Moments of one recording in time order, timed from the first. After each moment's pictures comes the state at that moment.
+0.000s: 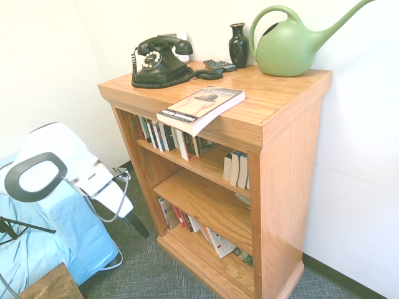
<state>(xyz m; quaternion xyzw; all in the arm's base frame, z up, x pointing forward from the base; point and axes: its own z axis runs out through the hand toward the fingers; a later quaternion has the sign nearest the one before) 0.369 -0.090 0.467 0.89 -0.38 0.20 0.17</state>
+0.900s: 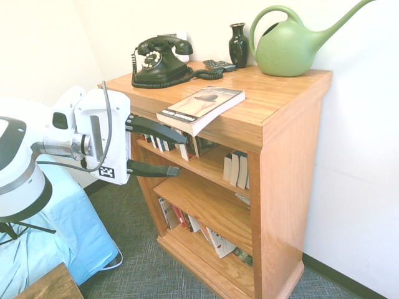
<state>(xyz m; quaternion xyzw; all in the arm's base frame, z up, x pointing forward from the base) 0.380 -0.184 0.622 0.81 -0.09 0.44 0.38</state>
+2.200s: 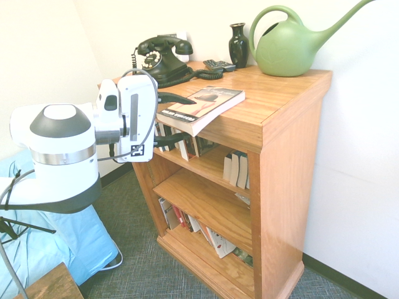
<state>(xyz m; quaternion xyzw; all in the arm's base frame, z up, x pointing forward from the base) 0.470 -0.140 0.607 0.78 0.14 0.53 0.28</state>
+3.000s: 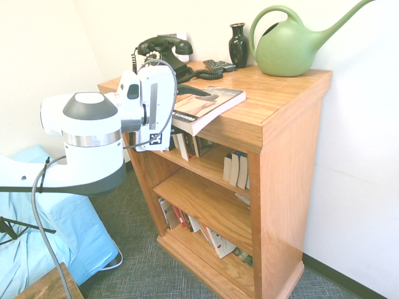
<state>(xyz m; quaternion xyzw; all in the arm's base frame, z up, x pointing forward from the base) 0.509 -0.145 0.610 0.78 0.14 0.54 0.29</state>
